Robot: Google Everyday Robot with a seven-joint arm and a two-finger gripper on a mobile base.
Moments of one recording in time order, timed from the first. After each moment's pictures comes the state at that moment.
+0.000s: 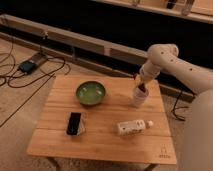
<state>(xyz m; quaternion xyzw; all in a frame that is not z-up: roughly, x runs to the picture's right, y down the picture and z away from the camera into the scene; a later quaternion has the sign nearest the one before) 0.217 -0.020 0.840 -0.24 0.08 0.60 0.76</state>
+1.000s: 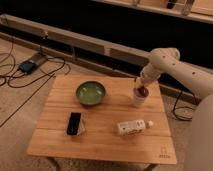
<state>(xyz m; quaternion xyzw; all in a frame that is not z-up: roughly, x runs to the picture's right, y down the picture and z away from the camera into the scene) 0.220 -0.008 0.842 -0.24 0.08 0.61 0.76</state>
